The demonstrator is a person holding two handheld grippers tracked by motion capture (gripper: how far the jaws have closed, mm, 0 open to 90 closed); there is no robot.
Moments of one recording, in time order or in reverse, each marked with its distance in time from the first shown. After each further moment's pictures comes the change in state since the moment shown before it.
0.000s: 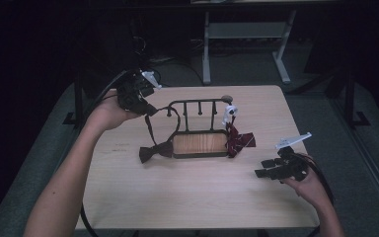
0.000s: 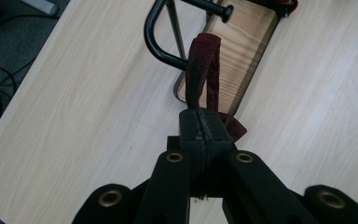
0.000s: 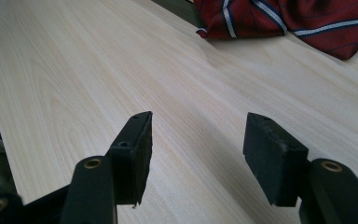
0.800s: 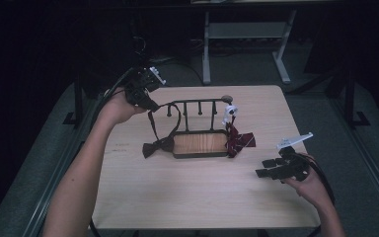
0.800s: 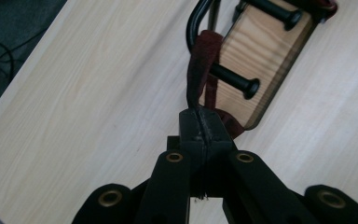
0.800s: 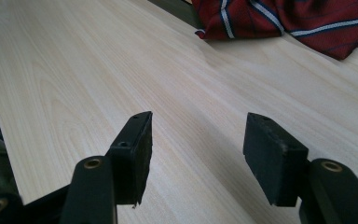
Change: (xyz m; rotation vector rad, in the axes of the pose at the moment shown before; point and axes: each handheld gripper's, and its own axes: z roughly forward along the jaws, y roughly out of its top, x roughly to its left) left arm 0.023 0.011 0.030 0.063 0.017 -0.081; right arm -0.001 -0.001 -0.002 -0.007 -0.002 0.000
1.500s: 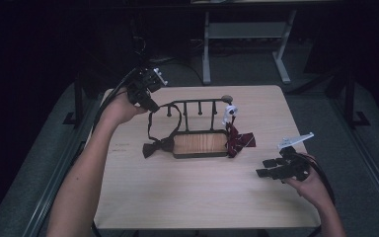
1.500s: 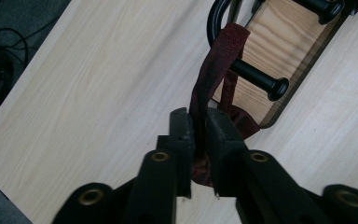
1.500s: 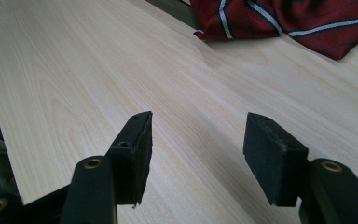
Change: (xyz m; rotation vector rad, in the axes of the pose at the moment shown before) left arm 0.001 0.002 0.006 0.039 0.042 -0.016; right arm 0.000 -0.001 -0.001 -0.007 0.001 0.004
